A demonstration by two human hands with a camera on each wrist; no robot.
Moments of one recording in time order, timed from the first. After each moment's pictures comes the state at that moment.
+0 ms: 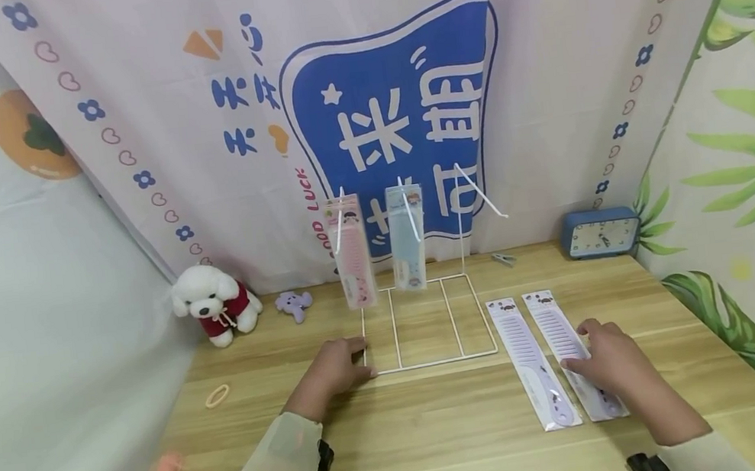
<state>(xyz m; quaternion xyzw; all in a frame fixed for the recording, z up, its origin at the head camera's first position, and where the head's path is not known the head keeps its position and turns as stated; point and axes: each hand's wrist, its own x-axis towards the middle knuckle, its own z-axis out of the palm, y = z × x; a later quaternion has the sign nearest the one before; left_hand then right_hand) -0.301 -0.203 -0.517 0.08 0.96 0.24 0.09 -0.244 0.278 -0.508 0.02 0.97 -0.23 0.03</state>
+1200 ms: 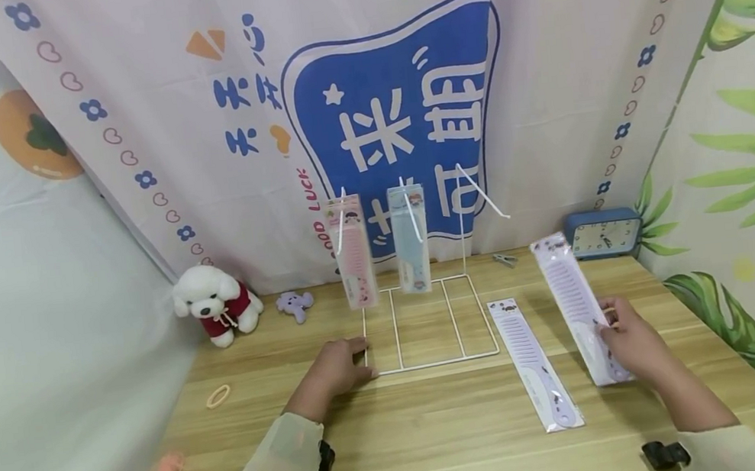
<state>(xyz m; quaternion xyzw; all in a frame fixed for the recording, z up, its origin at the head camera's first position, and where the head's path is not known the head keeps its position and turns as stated) -0.302 -0.203 -0.517 0.08 0.96 0.24 0.09 -0.253 0.316 -0.499 -0.01 0.92 -0.40 -0.02</state>
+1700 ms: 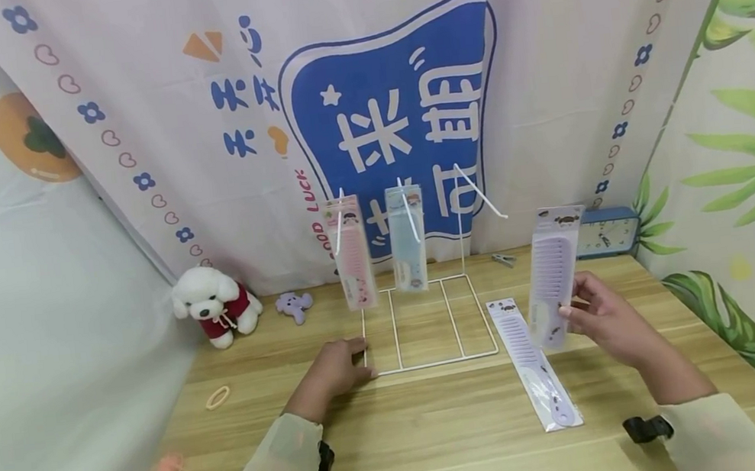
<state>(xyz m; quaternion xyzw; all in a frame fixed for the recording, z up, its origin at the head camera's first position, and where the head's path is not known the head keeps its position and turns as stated) -0.302 -0.202 -0.517 0.08 0.96 0.24 0.08 -0.267 0.291 -0.473 -0.18 0.78 -0.60 -0.01</state>
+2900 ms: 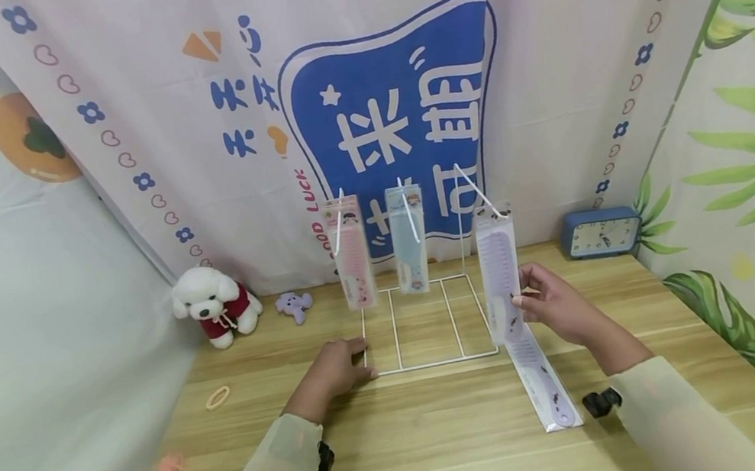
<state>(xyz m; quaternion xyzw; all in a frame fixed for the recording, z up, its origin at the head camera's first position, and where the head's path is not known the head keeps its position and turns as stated) -0.302 -0.202 -0.517 0.08 0.96 0.24 0.08 -0.314 0.239 -0.467 -0.18 0.77 -0.61 0.06</state>
